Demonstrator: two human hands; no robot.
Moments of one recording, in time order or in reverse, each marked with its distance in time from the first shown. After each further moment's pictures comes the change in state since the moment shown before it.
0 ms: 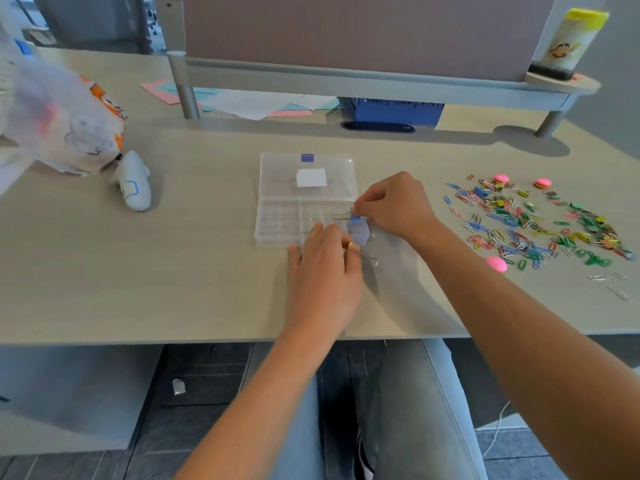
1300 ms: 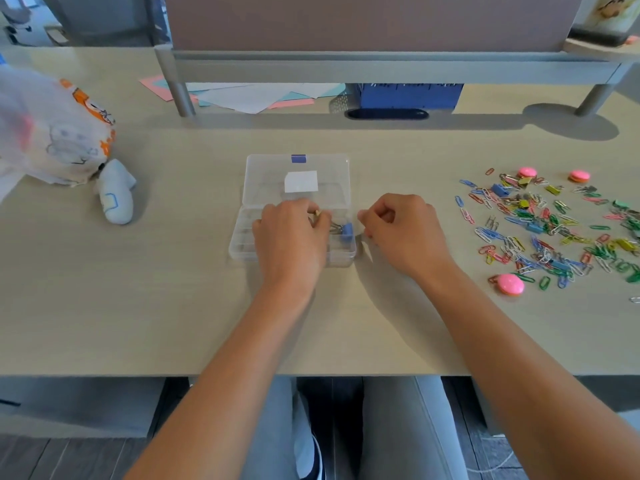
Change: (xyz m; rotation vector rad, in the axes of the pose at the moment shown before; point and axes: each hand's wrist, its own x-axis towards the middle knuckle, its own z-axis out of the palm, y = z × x) left_hand 0.088 -0.009 0.011 0.239 0.245 -0.093; right_hand -0.008 0.034 0.005 0.173 0.042 0.002
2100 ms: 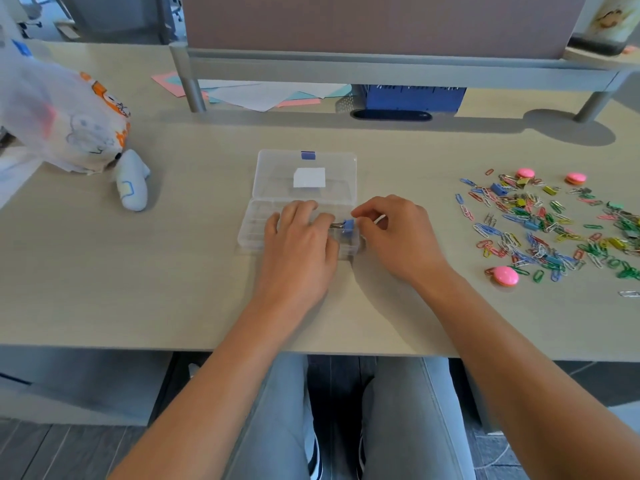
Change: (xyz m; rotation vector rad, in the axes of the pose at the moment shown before) left_hand -0.036 -0.018 -0.015 0.281 -0.101 0.345; right_hand -0.019 -0.004 0.005 -0.059 -0.018 -0.213
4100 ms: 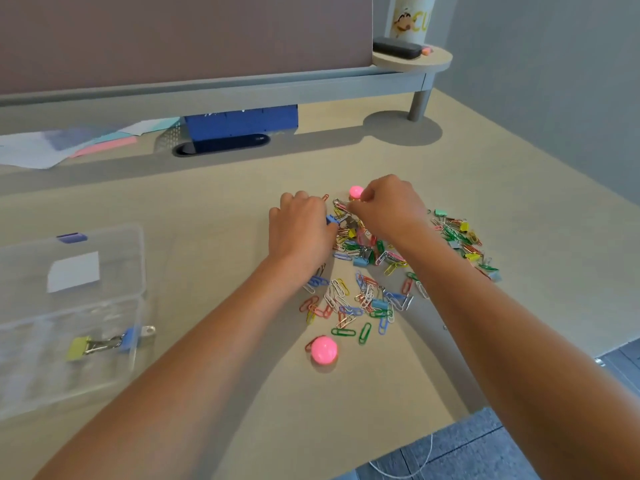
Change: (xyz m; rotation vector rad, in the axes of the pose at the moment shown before) left_hand 0.167 0.238 0.130 -0.042 -0.252 0.160; right_hand 0.100 0.205 -0.178 -0.377 0.148 0.482
